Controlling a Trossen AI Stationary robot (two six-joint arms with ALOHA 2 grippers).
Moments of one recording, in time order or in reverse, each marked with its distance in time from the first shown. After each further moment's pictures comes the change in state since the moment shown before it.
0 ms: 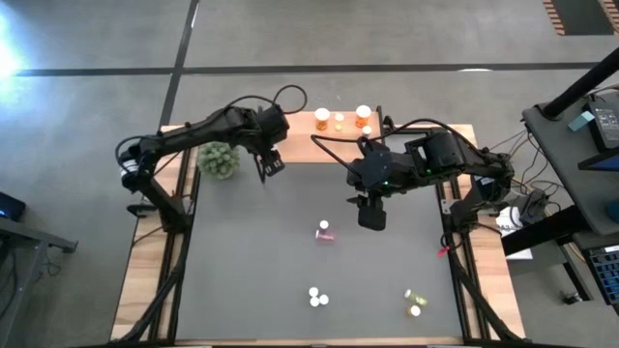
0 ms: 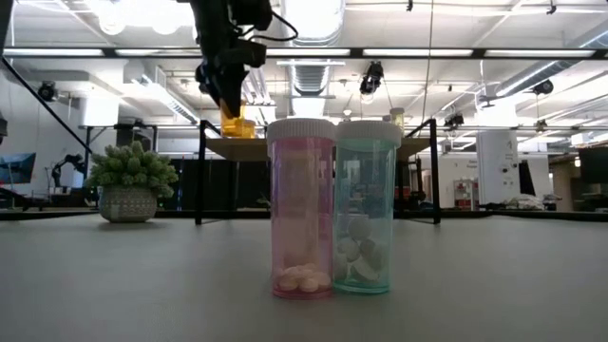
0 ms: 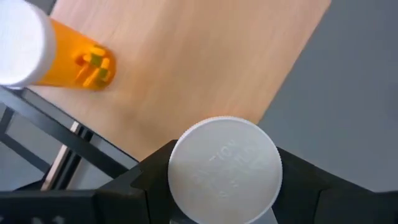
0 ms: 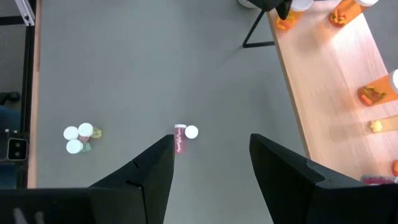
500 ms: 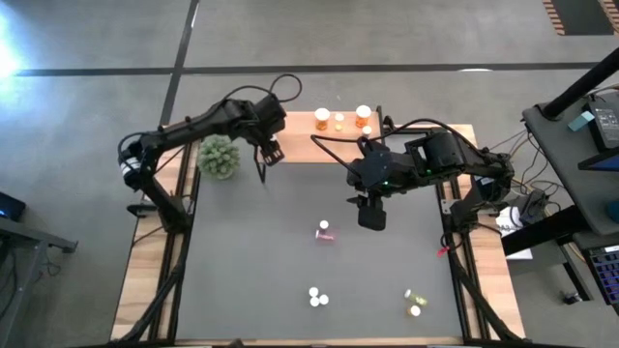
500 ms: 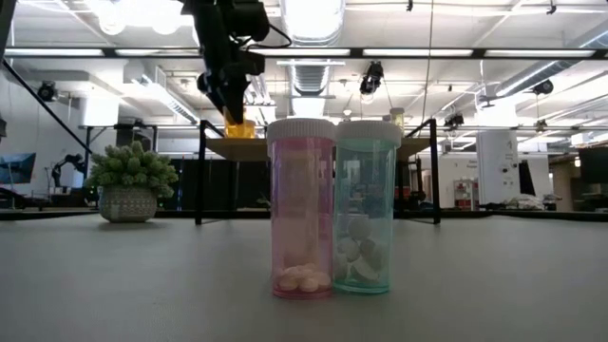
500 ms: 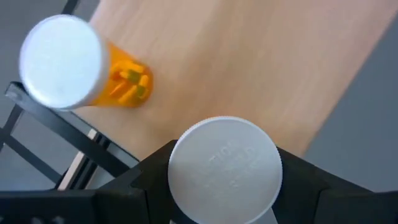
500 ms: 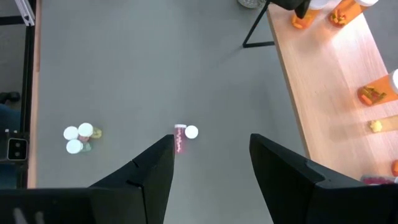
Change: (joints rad) left arm 0.094 0.013 -0.012 0.076 0.006 0.064; right arm 0.000 0.000 0.000 0.000 0.000 0.000
